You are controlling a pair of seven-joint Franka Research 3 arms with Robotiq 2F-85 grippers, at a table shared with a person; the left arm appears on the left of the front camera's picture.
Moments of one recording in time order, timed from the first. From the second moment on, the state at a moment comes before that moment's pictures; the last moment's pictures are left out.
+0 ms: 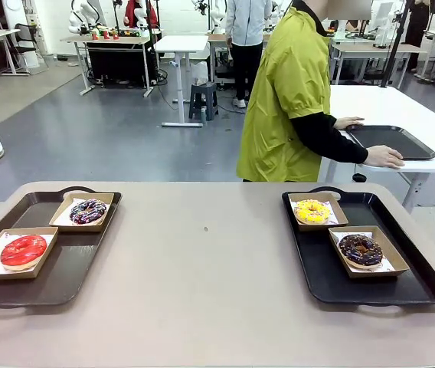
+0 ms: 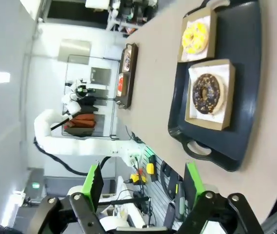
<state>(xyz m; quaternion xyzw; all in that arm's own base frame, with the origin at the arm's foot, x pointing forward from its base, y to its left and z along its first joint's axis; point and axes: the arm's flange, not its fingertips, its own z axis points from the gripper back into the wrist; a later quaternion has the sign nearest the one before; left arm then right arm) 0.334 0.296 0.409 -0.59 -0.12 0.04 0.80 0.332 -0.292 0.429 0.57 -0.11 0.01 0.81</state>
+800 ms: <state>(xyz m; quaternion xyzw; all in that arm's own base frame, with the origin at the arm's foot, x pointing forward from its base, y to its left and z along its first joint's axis) 0.334 0.295 0.409 -0.59 -0.12 0.04 0.80 0.333 -0.294 0.429 0.57 -0.11 0.03 0.81</state>
